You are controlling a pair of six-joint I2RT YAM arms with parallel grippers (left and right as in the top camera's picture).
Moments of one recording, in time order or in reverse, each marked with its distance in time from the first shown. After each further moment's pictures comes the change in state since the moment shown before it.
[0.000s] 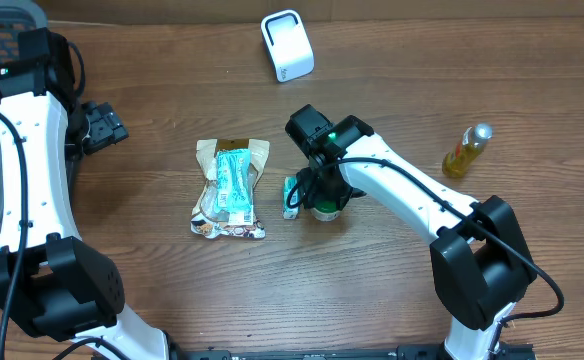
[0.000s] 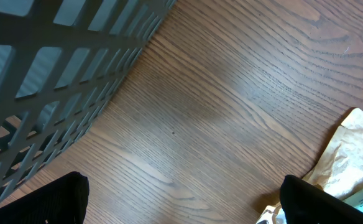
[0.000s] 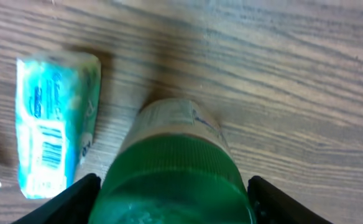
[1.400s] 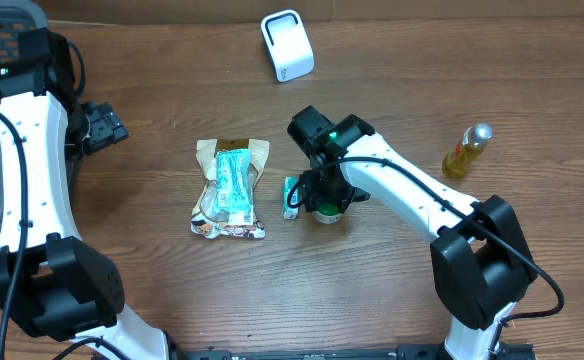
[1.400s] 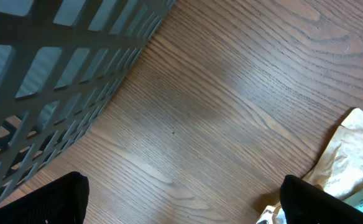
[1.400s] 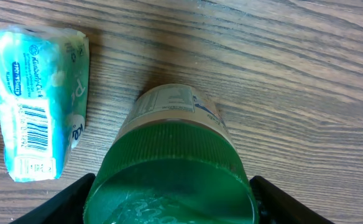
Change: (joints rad) left arm 0.000 0.000 0.000 0.000 0.000 0.000; right arm -0.005 0.000 0.000 -0.055 -0.024 0.020
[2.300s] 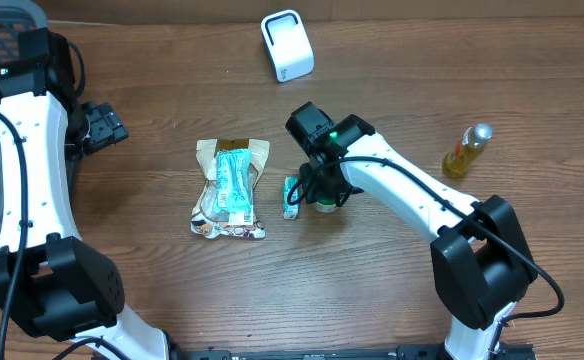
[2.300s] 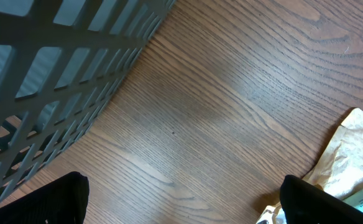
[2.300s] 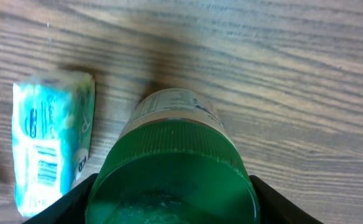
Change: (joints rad) left arm 0.000 0.000 0.000 0.000 0.000 0.000; right arm -0.005 0.000 0.000 0.079 0.056 0.001
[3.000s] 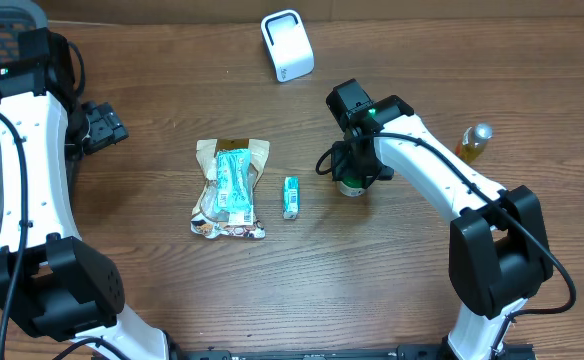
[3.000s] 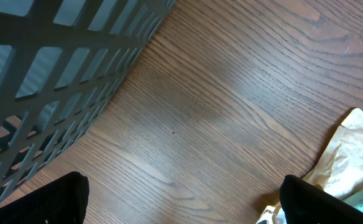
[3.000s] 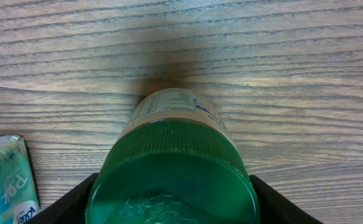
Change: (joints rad) left arm 0.000 0.000 0.000 0.000 0.000 0.000; right arm -0.166 0.000 0.000 0.006 -0.011 0.022
